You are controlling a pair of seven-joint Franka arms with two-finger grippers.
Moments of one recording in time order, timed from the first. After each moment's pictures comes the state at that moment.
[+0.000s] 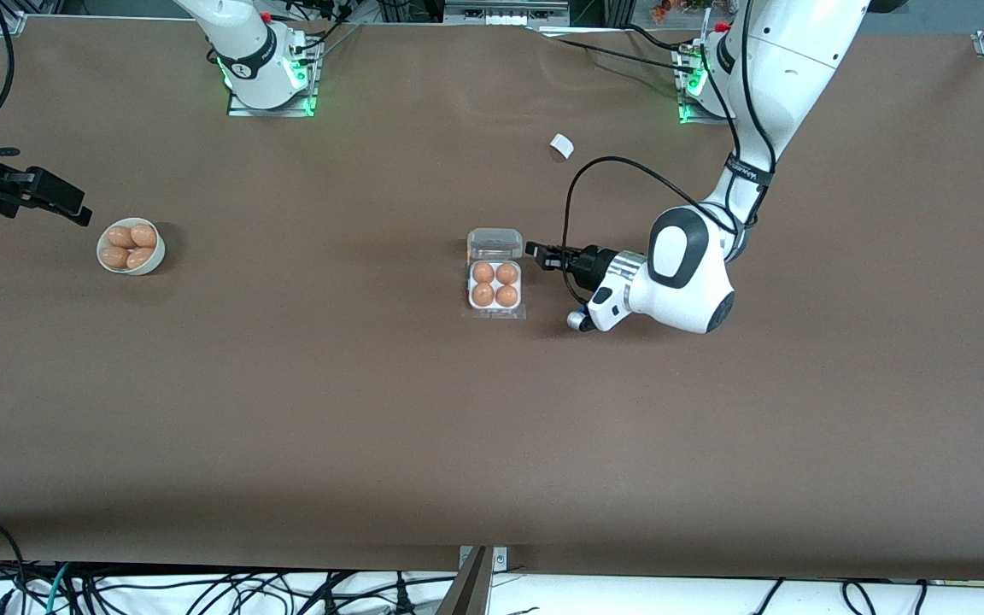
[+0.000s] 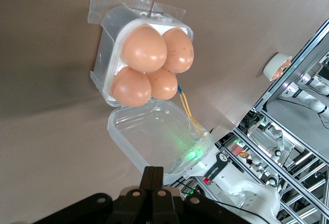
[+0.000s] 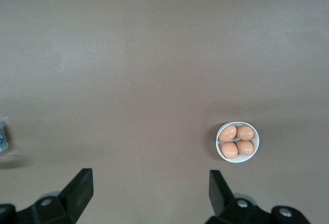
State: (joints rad) left arm -0.36 0.64 -0.06 -1.75 -1.10 1.84 0.05; right arm 0.01 0.03 -0.03 -1.58 0.00 1.59 0.09
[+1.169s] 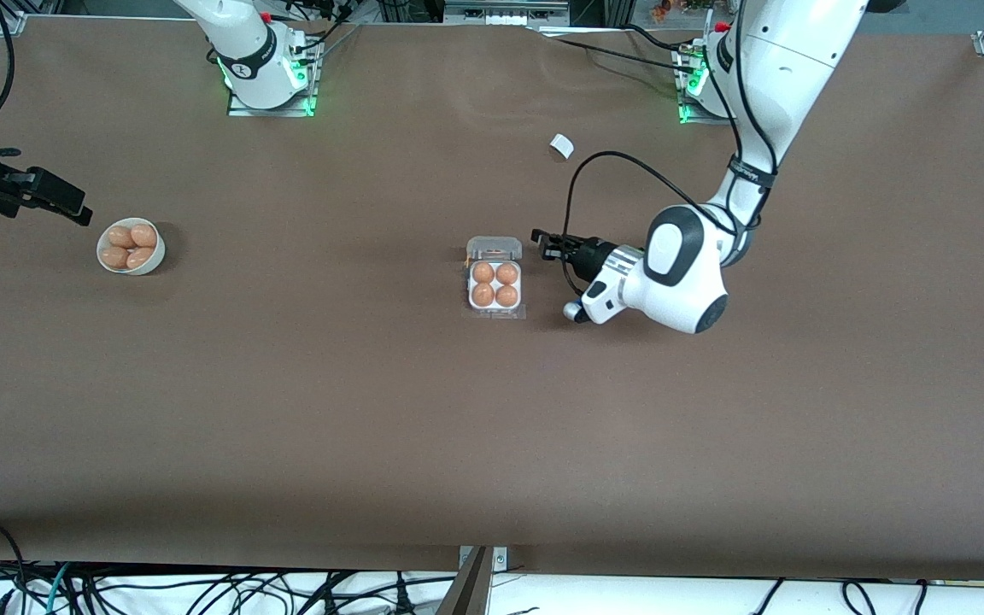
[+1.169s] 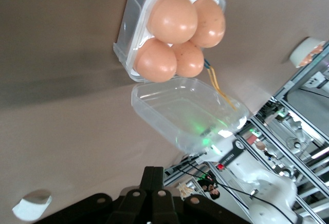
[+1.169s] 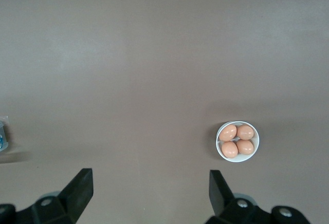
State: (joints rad) left arm -0.34 0.64 -0.06 -1.74 -1.01 1.73 -0.02; right arm 0.01 0.03 -0.03 -1.58 0.00 1.59 0.09
